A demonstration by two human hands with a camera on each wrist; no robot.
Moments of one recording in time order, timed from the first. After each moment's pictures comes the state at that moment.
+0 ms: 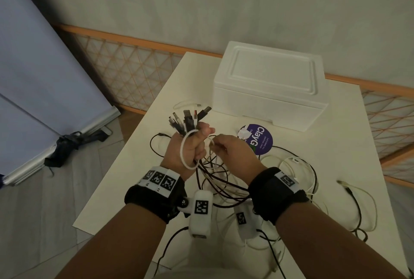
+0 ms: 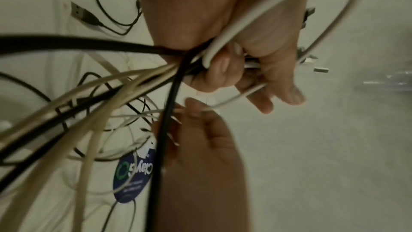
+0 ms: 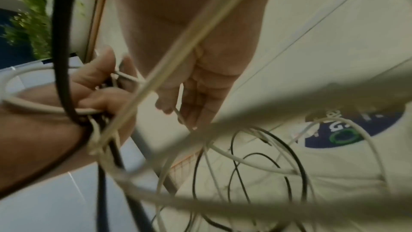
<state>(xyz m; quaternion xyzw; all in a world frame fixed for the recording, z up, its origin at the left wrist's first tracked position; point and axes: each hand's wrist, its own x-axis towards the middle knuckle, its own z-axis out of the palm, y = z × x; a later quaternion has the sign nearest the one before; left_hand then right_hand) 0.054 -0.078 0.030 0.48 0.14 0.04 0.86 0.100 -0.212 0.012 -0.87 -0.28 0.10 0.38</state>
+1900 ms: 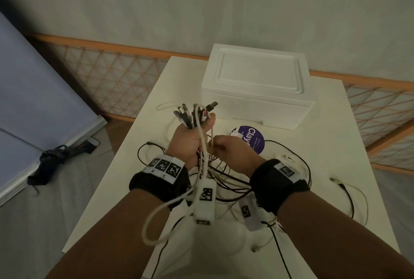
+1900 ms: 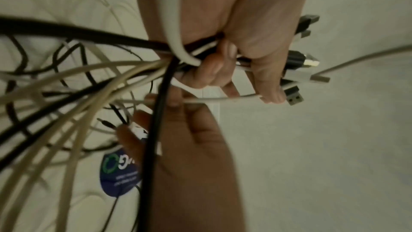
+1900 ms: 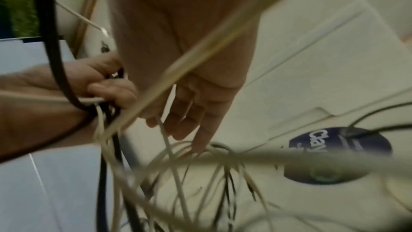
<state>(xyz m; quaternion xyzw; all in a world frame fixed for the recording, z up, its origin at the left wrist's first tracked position) 0.103 -0.084 0.034 0.54 0.17 -0.01 0.82 0.127 -0.223 0.016 -0.87 -0.25 0.21 0.38</state>
